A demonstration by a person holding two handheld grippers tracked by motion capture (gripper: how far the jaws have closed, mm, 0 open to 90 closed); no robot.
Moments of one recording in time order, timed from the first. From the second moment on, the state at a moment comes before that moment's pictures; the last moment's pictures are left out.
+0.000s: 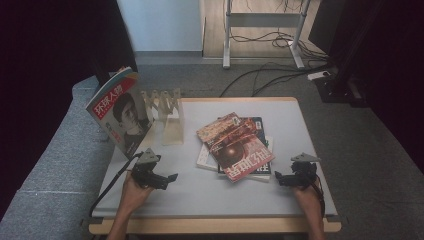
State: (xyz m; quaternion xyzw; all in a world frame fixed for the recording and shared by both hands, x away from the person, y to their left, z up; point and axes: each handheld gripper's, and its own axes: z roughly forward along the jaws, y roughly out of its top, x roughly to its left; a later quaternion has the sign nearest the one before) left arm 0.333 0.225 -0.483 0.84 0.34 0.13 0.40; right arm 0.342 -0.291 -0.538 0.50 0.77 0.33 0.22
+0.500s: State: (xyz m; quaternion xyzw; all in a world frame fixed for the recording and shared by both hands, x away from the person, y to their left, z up) left arm 0.335 0.210 -0.522 0.87 0.34 0.12 0.35; right arm 0.343 -0.292 -0.538 0.51 0.77 0.33 0.22
